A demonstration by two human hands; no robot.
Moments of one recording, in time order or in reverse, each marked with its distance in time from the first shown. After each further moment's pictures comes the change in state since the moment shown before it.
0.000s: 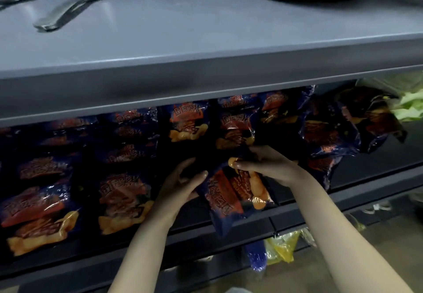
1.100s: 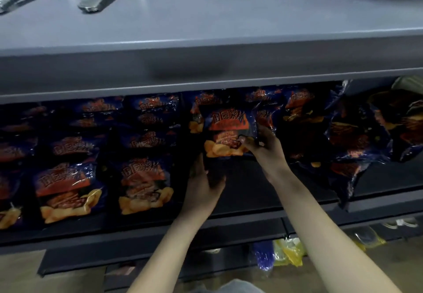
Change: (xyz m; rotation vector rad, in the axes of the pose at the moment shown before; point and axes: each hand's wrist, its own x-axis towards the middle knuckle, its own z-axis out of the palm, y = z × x) left_hand -0.001 -0.033 0.018 0.631 0.277 0.168; right_hand 0.046 0.006 0.047 0.290 0.479 -0.056
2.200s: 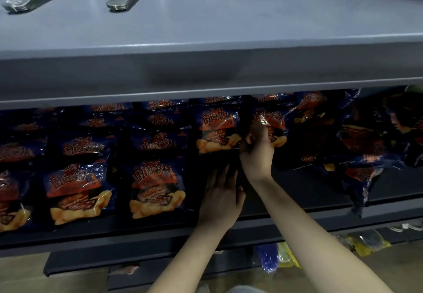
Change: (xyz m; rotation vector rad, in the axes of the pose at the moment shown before) left_hand -0.001 -0.022 0.029 0.619 -0.083 0.253; right_hand 0.001 0.016 0.051 -0.358 0.261 -0.346
